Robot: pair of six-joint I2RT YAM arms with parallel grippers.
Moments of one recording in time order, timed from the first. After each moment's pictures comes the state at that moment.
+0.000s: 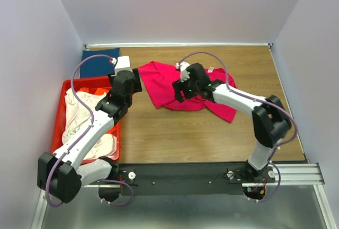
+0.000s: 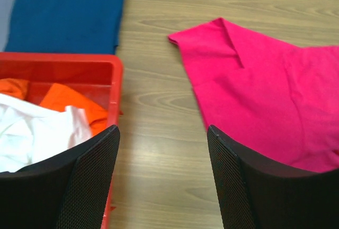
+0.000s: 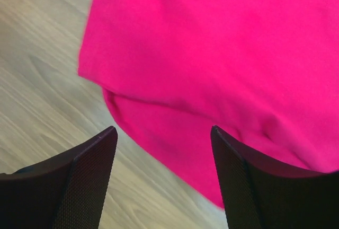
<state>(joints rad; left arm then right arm) -0.46 1.12 0.90 -0.18 -0.51 -0.27 0.65 1.73 1.22 -0.21 -0.08 0.04</state>
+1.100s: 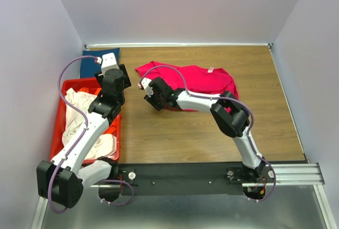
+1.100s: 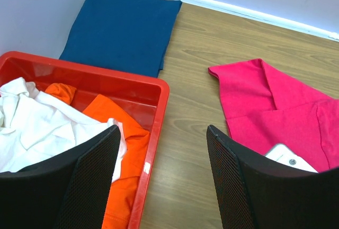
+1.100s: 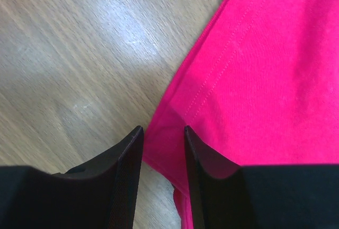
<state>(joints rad) -0.34 1.07 0.88 -0.14 -0.59 -0.26 0.91 2.21 1.60 -0.19 0.04 -0.16</state>
